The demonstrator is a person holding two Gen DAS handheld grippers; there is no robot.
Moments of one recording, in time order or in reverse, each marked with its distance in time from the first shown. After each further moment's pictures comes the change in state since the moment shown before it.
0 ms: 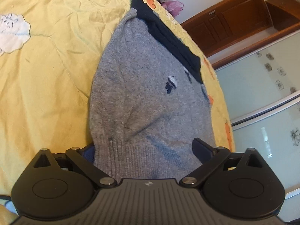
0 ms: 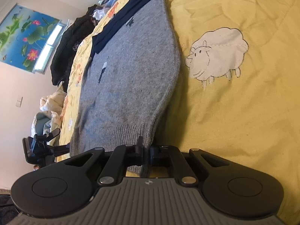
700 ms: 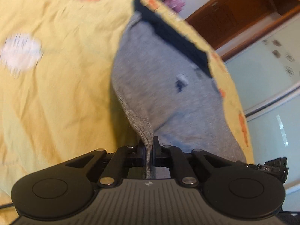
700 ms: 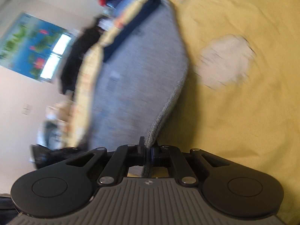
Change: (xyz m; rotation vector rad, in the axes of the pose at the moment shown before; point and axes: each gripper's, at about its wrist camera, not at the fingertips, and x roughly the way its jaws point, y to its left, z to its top) left arm -0.027 -0.011 0.002 0.127 -0.023 0.083; right arm -0.015 0.013 0.000 -0.004 -0.098 0.102
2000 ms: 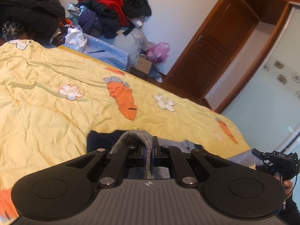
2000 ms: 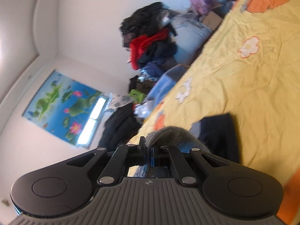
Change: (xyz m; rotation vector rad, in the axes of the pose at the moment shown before) left arm 0.161 -0.047 0.329 0.172 -0.266 0.061; right arm 0.116 -0.002 0.372 0.070 -0.323 0.237
